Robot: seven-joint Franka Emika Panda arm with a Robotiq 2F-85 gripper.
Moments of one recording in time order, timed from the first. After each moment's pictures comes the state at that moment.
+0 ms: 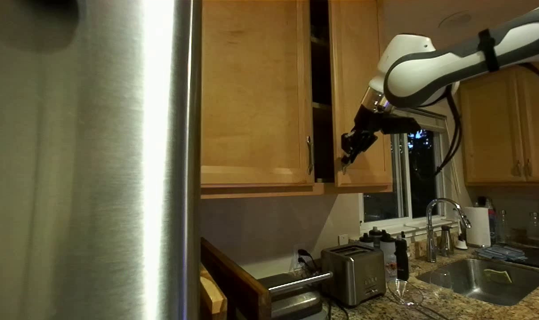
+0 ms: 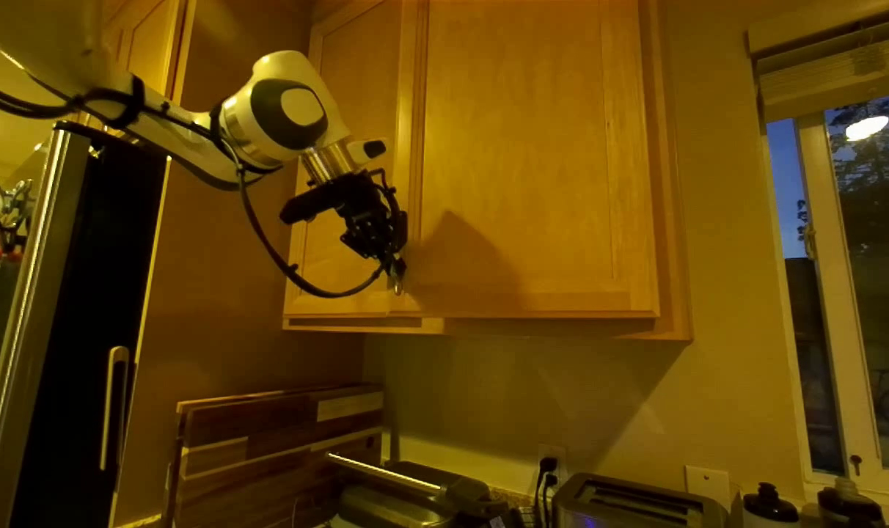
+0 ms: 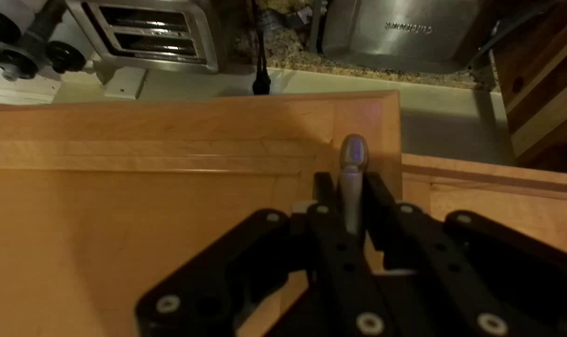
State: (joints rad) arm -0.09 -0.53 0.02 -2.14 -0.19 2.35 0.09
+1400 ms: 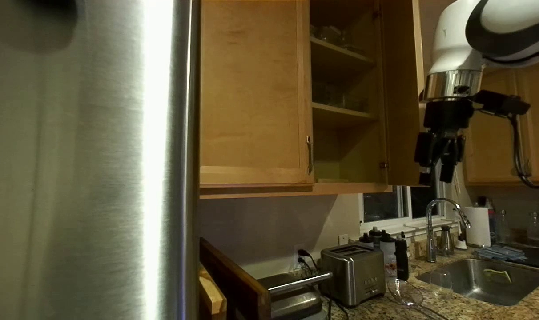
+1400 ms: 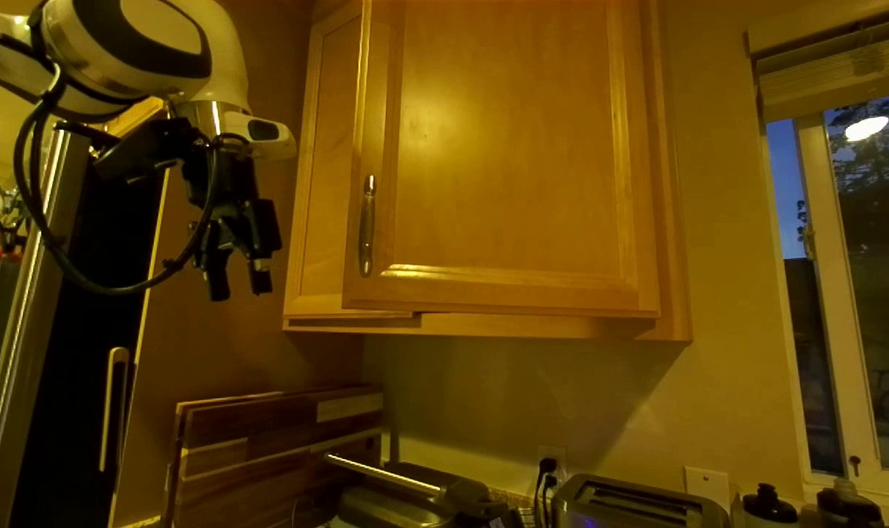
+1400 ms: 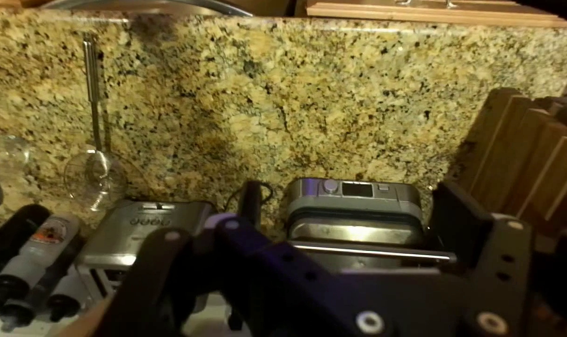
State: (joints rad) arm -0.04 -0.95 0.06 -2.33 -0.04 1.65 0.11
